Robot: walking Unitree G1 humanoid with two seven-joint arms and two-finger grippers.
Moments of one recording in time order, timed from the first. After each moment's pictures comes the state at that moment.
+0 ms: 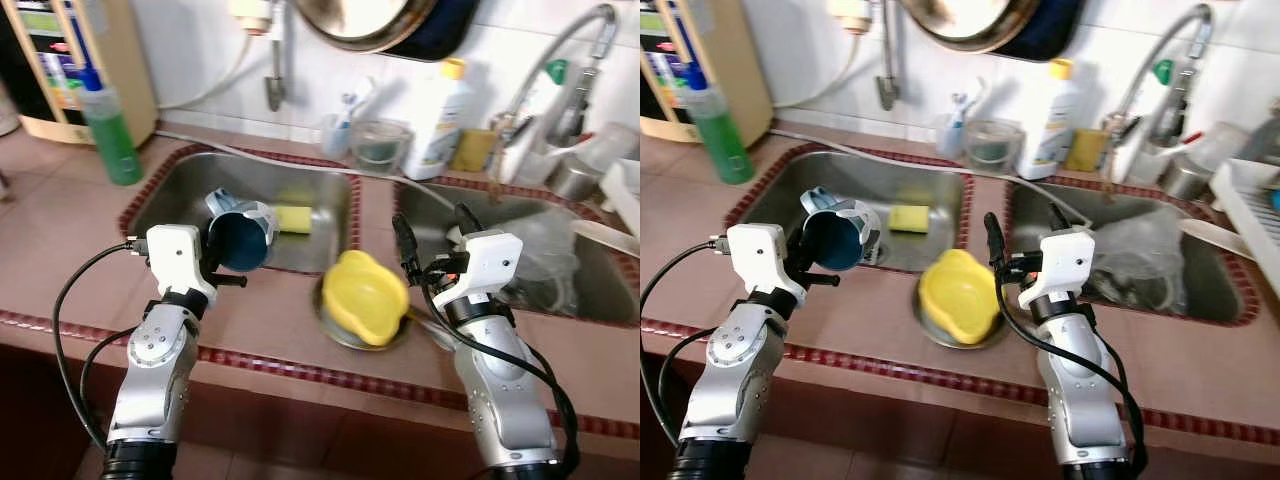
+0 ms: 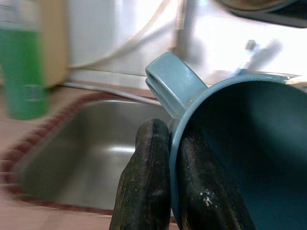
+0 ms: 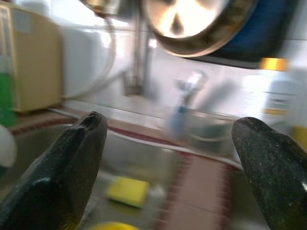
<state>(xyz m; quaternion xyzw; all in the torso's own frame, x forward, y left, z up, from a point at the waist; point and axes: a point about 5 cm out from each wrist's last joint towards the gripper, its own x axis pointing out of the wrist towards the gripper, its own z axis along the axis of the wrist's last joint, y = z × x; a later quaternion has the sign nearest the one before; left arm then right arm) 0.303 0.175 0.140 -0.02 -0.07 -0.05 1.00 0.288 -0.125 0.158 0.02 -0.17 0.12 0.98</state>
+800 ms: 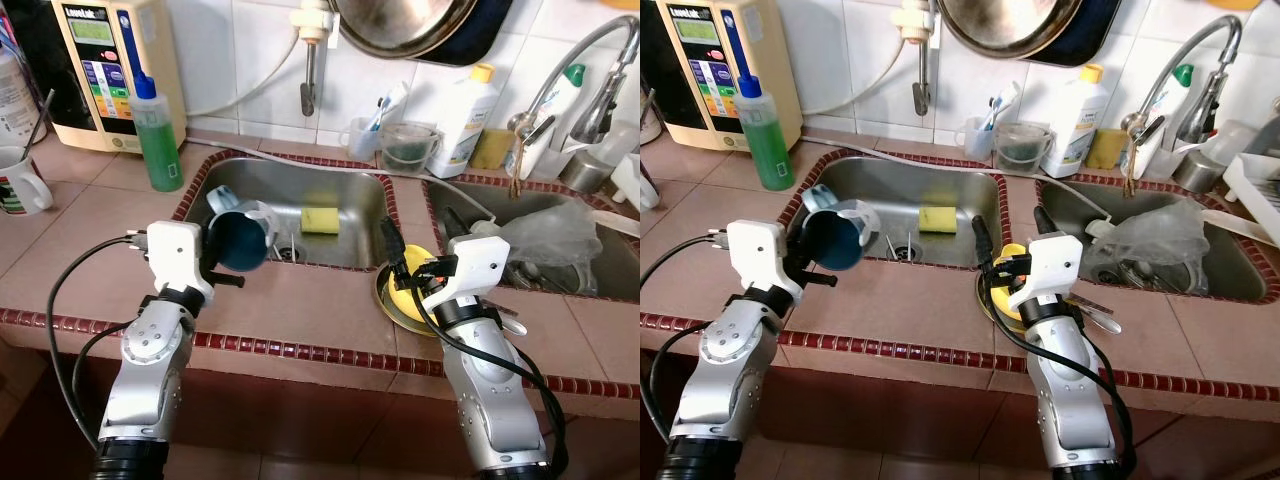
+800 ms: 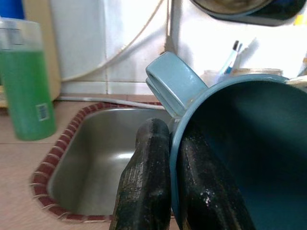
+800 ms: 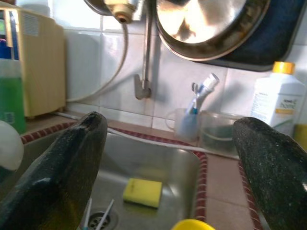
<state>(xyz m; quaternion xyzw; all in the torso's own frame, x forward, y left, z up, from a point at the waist) 0.303 0.166 0.144 0.01 -0.07 -0.10 0.99 0.286 -0.131 0.155 0.02 -0.16 0.11 0.98</state>
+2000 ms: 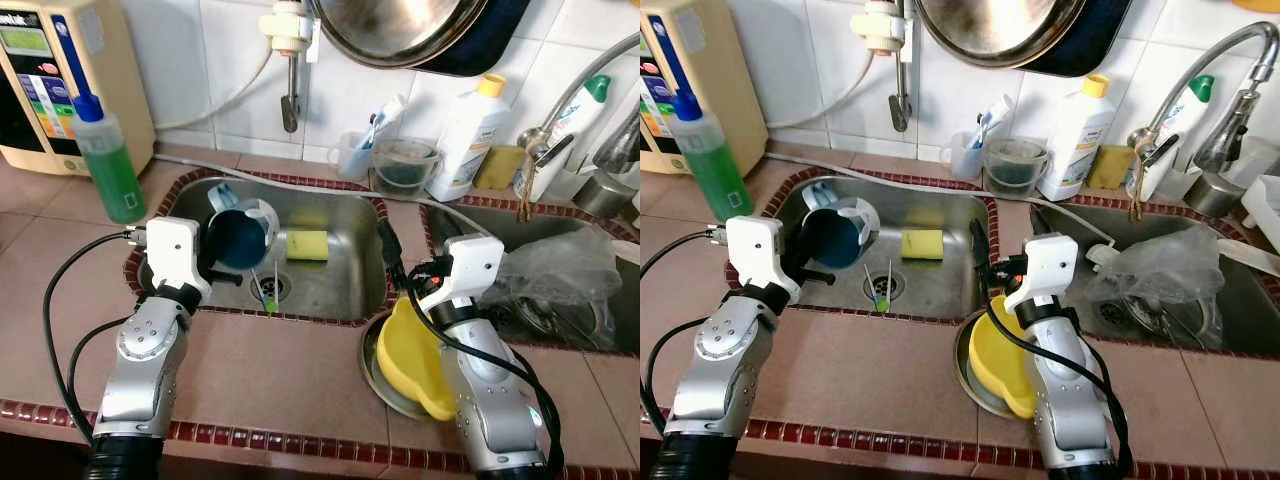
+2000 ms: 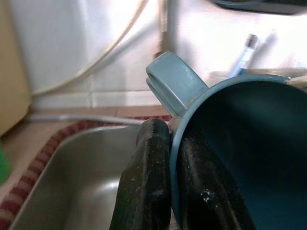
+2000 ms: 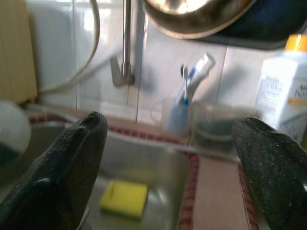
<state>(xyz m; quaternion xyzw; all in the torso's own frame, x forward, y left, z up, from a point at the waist) 0.310 0.170 0.147 0.04 -0.07 -0.12 0.99 0.281 -0.129 0.142 0.02 -0.12 0.12 0.99</state>
